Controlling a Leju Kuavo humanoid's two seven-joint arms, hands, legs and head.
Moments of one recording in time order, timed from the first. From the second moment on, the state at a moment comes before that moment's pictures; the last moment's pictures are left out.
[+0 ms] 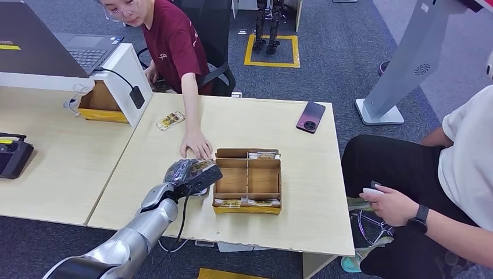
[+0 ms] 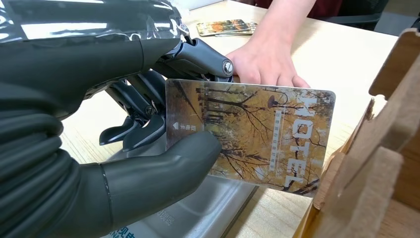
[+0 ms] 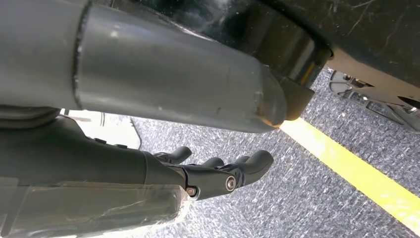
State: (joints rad) left arm -0.60 -0.11 -0.20 -0.44 -1.13 0.28 -0.10; right arm -0.11 0.18 -0.70 -0.21 1.30 0.00 0.10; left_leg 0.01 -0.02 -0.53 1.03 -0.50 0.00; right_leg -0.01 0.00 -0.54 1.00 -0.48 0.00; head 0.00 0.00
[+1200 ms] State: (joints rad) left arm -0.67 0.03 -0.20 -0.48 -1.06 0.08 -0.15; right arm -0.10 0.18 -0.73 -0.21 1.30 0.00 0.09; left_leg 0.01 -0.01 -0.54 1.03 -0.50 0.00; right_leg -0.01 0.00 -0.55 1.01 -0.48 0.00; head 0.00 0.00
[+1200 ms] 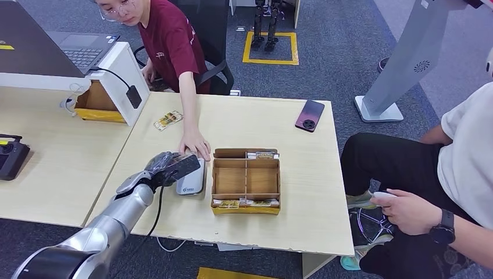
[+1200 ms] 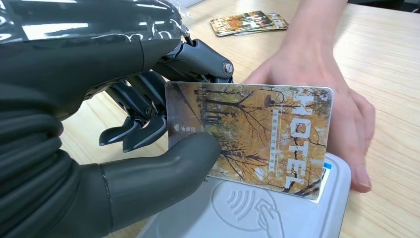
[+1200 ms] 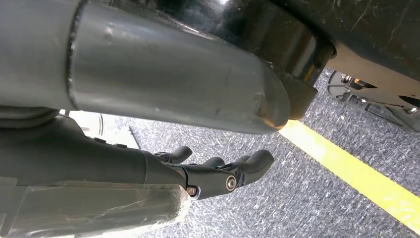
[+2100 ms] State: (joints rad) left arm -0.68 0.08 -0.33 -0.48 -1.12 0.05 -0.11; right arm -0.10 0.18 -0.73 -0.21 1.32 0.01 0.09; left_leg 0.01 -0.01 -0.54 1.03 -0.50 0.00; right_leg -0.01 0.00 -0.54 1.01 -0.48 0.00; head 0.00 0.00
